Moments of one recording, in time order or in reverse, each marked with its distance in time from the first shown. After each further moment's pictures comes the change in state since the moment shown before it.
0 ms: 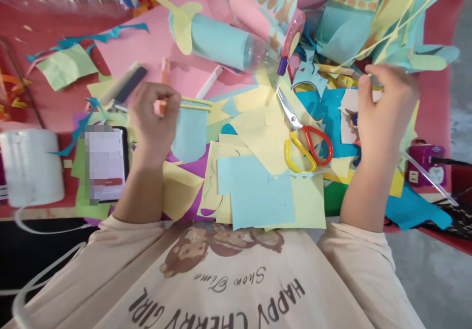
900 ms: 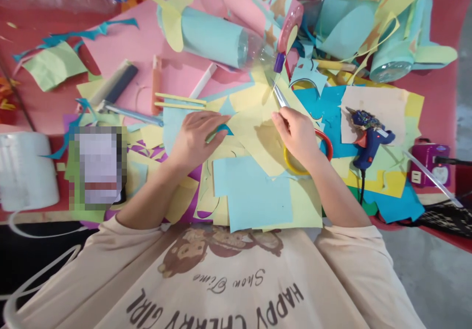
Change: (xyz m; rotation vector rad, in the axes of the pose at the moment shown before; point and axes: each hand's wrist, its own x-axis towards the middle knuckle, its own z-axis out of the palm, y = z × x) left_hand -0.027 0.041 0.027 -0.010 -0.411 0.155; right_hand -0.041 -0.075 0.069 0.454 -0.333 -0.030
